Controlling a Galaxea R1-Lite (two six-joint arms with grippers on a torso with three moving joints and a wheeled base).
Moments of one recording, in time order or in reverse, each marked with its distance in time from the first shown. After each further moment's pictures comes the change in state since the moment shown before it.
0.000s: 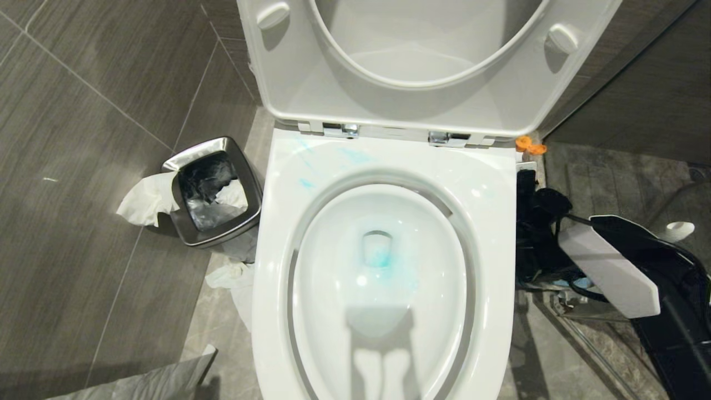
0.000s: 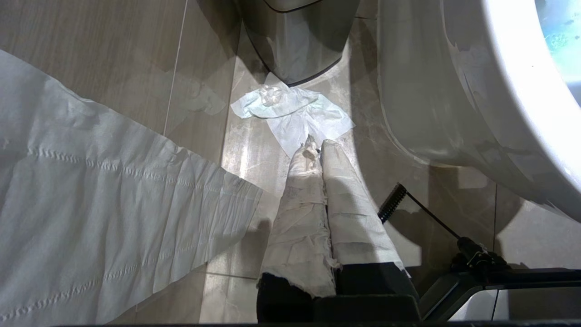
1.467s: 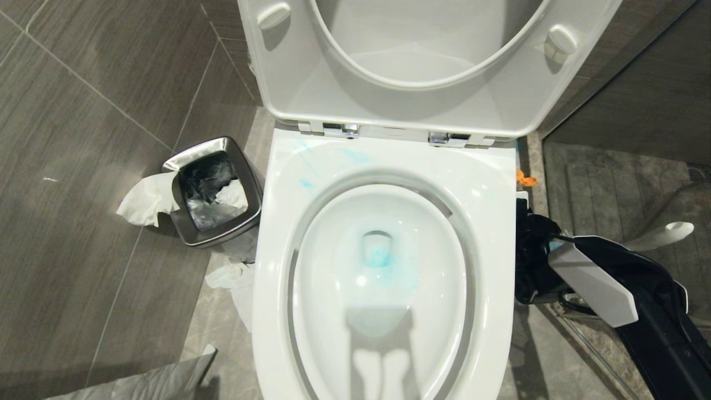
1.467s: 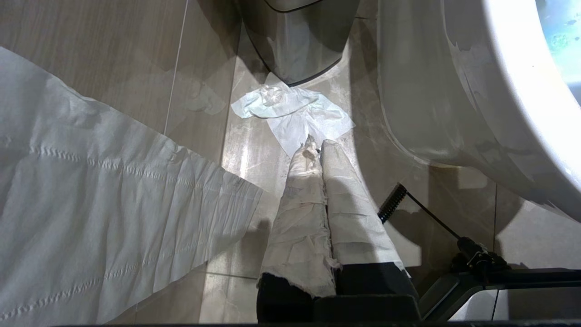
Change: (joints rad) left arm 0.000 0.000 0.000 0.000 0.000 0.000; right arm -0.035 0.123 0.035 0.018 -0.031 0.003
